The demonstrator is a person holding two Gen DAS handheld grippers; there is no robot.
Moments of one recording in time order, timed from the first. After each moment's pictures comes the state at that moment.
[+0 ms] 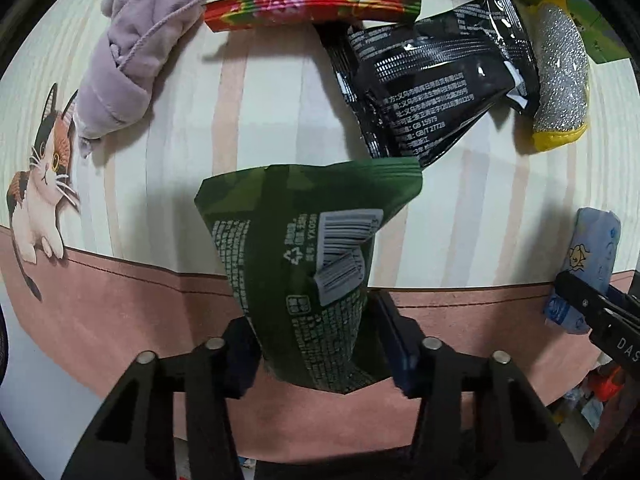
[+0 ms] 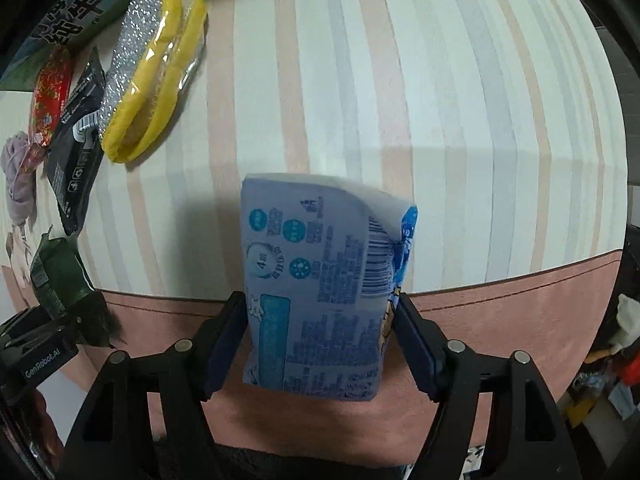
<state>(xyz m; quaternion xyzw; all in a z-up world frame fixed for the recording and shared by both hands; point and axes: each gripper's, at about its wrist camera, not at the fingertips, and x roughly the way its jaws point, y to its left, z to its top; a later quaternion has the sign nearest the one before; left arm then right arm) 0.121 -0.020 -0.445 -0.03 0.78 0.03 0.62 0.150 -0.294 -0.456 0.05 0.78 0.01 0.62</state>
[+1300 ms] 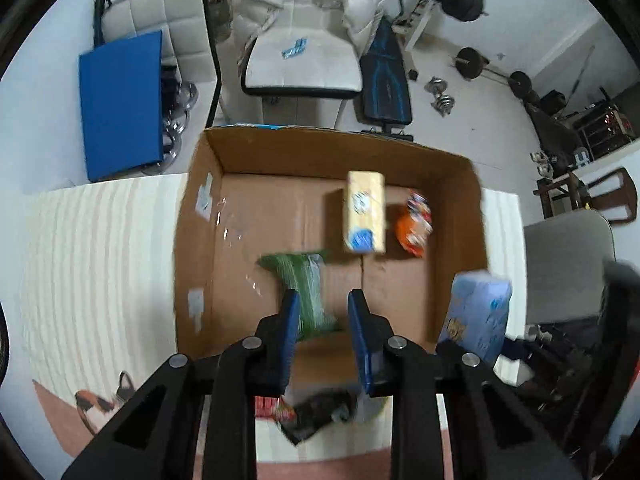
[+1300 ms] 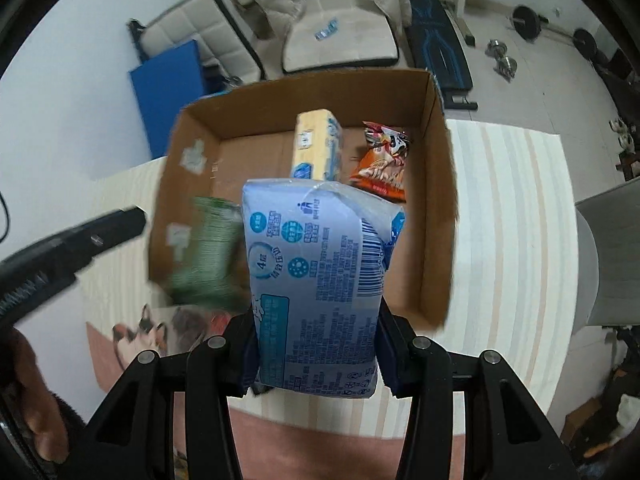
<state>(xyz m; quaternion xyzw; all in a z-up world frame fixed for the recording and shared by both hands) 0.417 -0.018 -0.231 -0.06 0.64 -0.06 0.76 0.383 -0.248 -0.255 0.08 0.67 0.11 0.73</state>
